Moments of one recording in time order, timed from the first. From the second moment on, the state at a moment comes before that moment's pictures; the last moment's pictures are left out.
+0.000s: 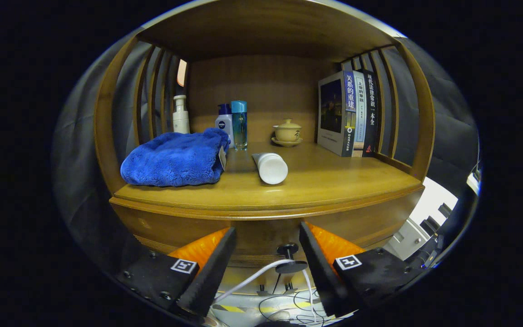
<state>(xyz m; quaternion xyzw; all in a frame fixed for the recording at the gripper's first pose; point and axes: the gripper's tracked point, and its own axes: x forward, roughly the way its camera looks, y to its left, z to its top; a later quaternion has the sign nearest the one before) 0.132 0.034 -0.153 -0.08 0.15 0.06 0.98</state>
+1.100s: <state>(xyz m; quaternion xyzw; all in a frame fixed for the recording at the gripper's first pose) 0.057 -0.036 0.063 -0.04 -0.04 0.08 1.00</state>
